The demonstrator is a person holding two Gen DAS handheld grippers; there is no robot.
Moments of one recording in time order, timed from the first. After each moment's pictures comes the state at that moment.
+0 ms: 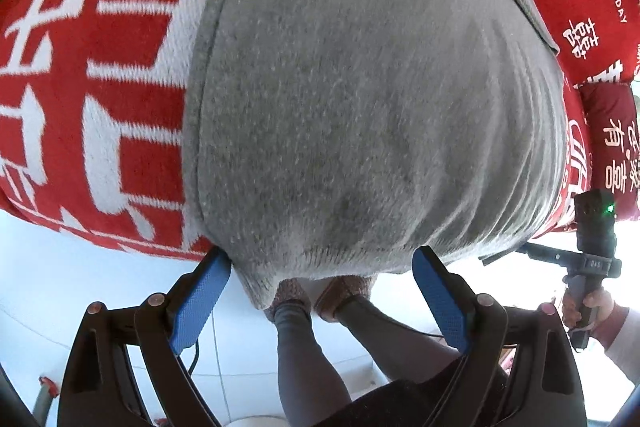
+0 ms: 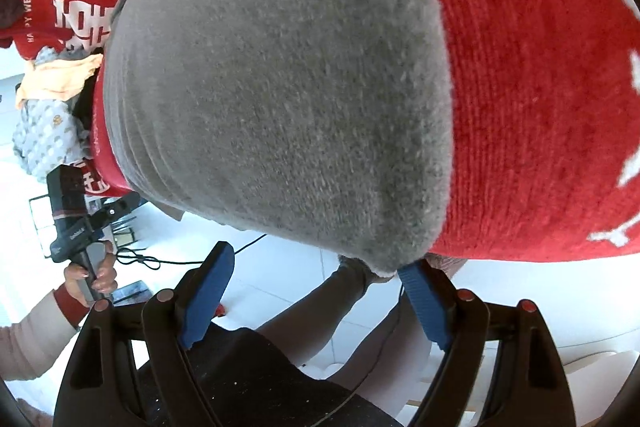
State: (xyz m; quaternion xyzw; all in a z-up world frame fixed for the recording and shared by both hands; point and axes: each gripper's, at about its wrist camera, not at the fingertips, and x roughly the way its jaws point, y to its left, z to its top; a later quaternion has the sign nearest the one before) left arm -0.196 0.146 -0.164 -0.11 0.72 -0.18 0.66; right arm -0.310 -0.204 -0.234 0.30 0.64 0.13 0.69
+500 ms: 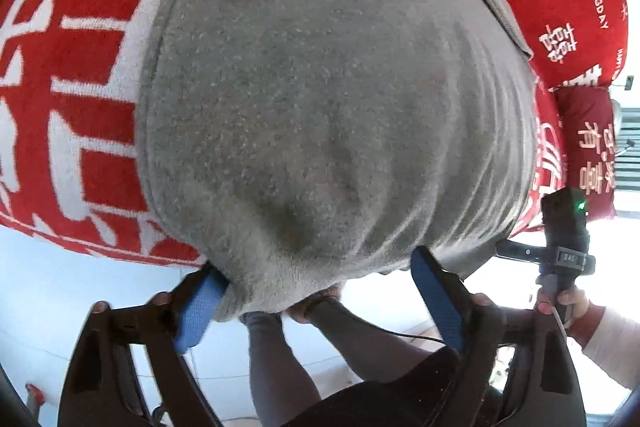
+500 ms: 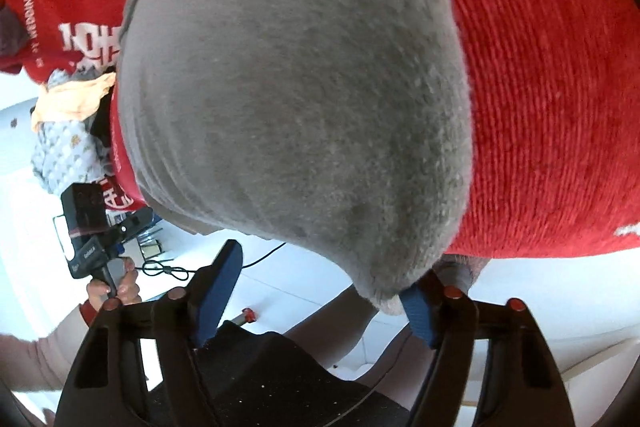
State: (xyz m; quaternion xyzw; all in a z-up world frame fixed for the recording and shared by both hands) left arm -0.192 0.128 -0.153 -0.14 0.71 -0.21 0.66; right arm -0.308 -0.212 -0.234 0.36 0.63 0.13 0.67
